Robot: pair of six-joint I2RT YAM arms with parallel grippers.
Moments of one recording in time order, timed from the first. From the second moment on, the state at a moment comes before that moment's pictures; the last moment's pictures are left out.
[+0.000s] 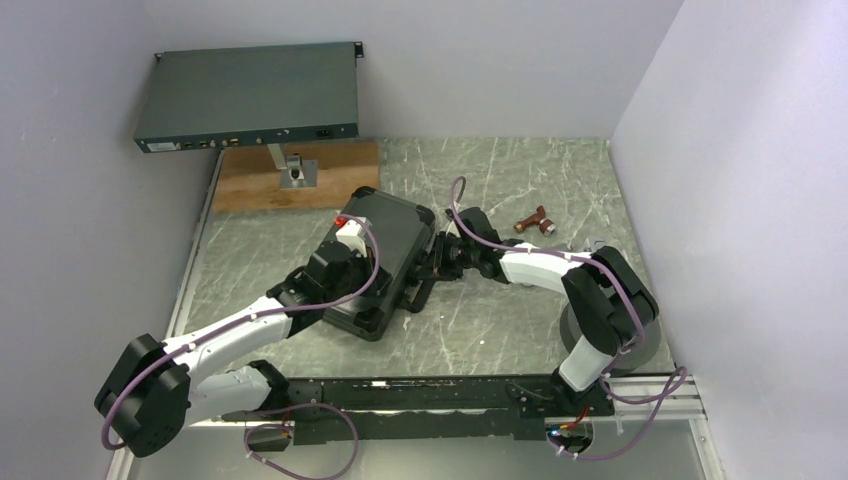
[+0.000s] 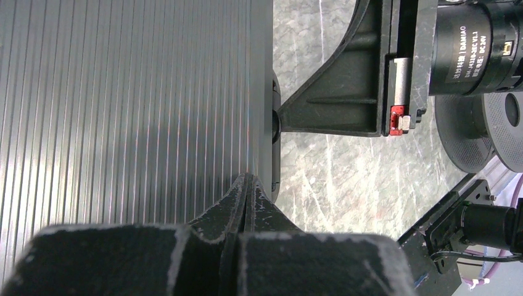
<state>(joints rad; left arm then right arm) -0.70 1.11 0.53 0.08 0.04 -0.57 0.61 1.66 0.85 0.05 -0.40 0.79</state>
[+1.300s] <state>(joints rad) -0.72 1.02 0.55 -0.10 0.02 -0.57 0.64 1.70 0.88 0.05 -0.40 0.80</state>
